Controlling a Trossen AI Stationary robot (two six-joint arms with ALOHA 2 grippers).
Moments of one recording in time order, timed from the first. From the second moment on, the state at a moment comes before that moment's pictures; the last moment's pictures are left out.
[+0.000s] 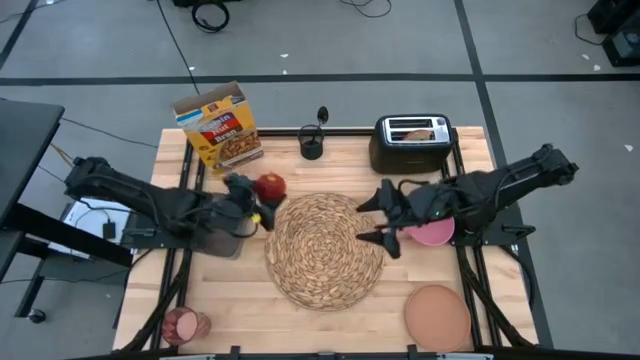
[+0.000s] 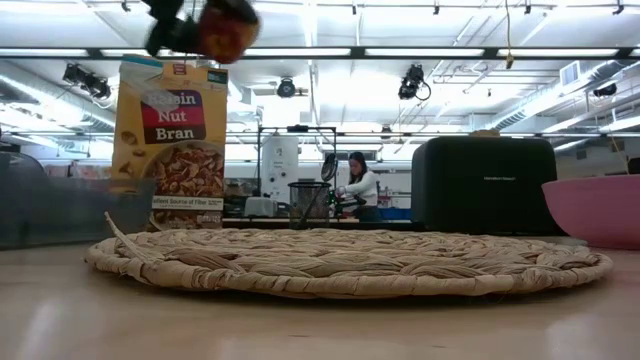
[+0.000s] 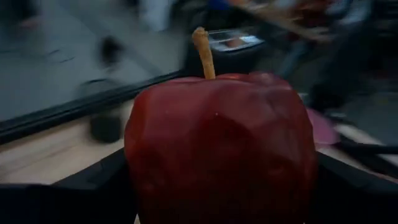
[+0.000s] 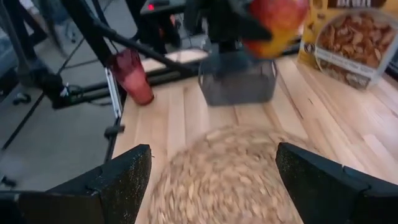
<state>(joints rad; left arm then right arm) -0.31 1.08 0.79 -0.10 -0.89 -0.63 0.34 1.22 1.15 -0.37 0.28 0.38</state>
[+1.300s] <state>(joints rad) -0.36 1.44 0.60 0.58 -0.91 -0.24 0.09 1.71 1.15 0.32 0.27 0.33</state>
